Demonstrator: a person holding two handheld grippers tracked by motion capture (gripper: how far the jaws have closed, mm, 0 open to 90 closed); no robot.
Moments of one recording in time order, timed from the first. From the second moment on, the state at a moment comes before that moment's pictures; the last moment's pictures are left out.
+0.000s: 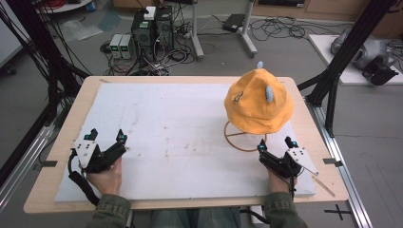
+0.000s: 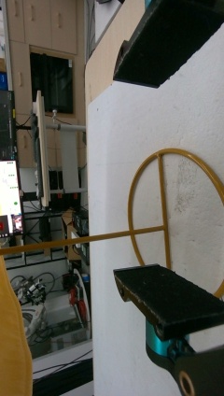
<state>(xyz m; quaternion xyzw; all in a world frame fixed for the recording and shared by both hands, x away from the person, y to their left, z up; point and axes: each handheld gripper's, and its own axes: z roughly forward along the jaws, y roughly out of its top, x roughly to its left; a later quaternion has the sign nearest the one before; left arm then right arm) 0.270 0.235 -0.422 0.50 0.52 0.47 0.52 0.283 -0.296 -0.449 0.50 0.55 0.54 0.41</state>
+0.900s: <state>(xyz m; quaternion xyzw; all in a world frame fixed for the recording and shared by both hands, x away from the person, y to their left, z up) 0.266 0.228 -0.420 0.50 0.50 0.48 0.51 0.282 -0.294 -0.445 0.48 0.55 0.54 0.41</state>
